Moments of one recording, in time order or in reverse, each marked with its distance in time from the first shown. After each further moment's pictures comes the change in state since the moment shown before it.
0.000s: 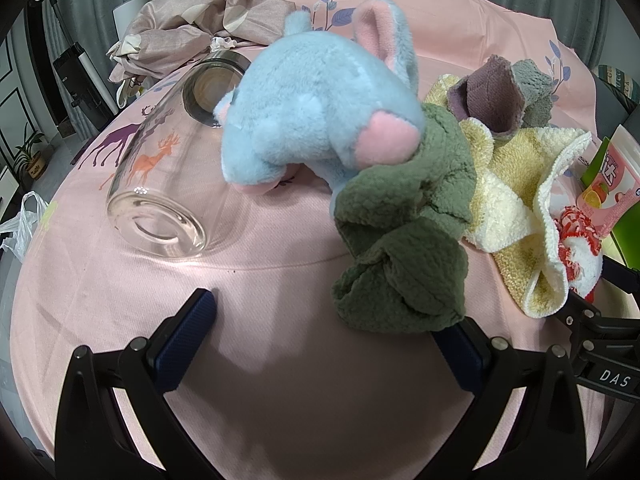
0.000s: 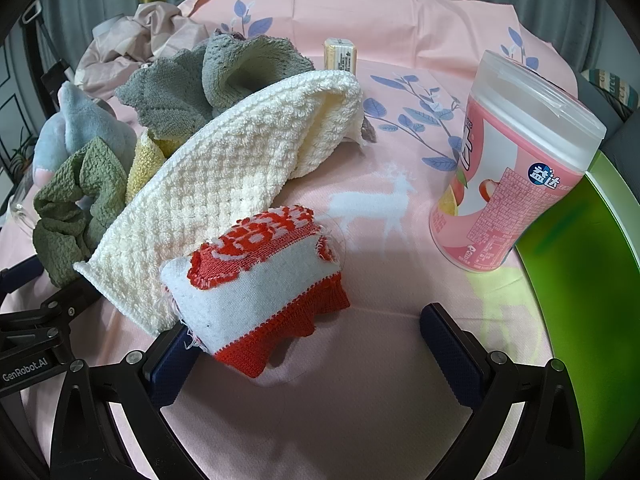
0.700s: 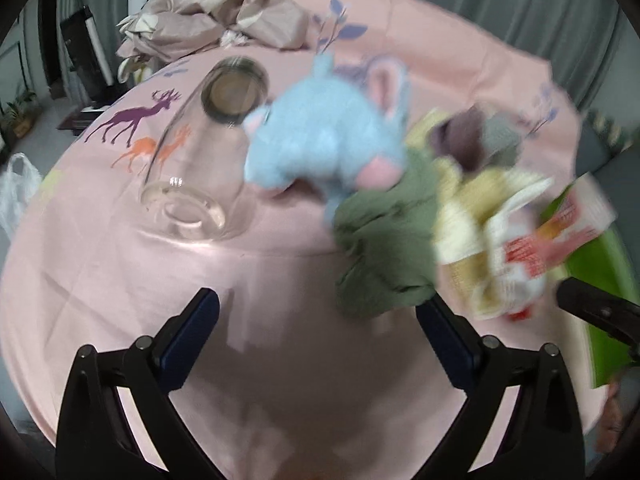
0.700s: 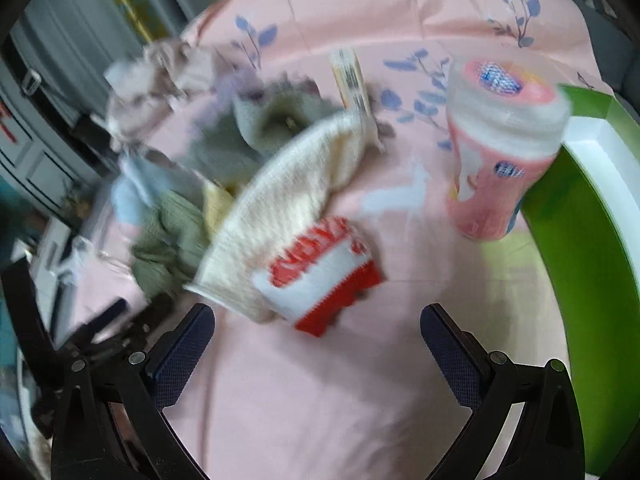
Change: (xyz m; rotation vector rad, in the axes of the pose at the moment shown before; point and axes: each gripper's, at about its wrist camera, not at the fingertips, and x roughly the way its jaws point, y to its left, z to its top) left arm -0.044 0.019 0.002 -0.147 -0.022 -0.162; right arm -0.045 -0.028 0.024 0.194 0.076 0.279
